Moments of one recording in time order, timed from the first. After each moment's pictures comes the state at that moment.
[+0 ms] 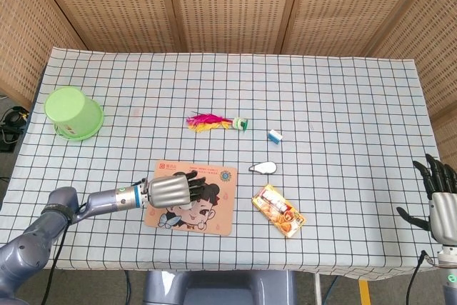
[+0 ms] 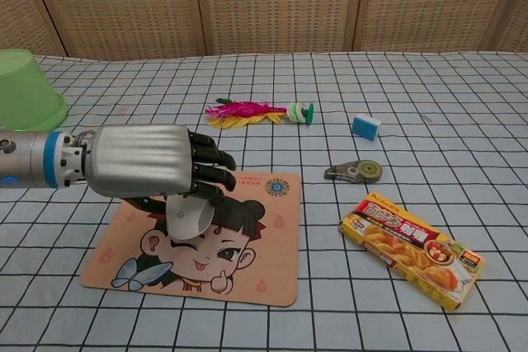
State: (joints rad) left arm -0.92 -1.80 0.29 -0.46 2.08 1.40 -0.13; right arm 0.07 -1.22 0.12 -1.35 -1.48 1.53 0.22
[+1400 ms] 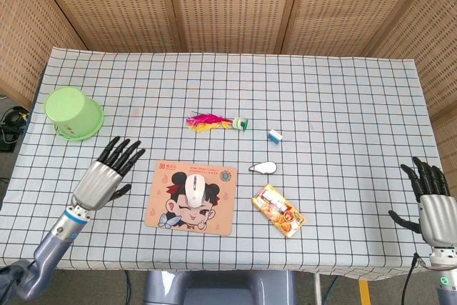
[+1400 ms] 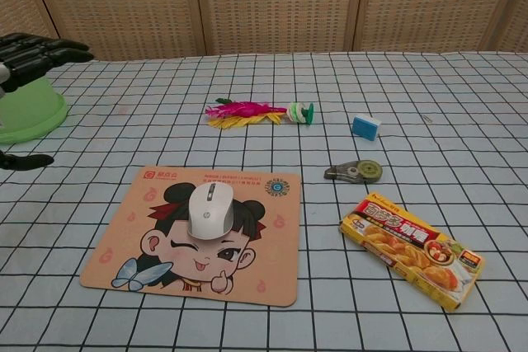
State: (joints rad) left arm -0.49 -1.50 0.13 -1.21 1.61 1.57 0.13; right arm 0.08 -1.22 0.09 -1.38 -1.52 1.53 0.17
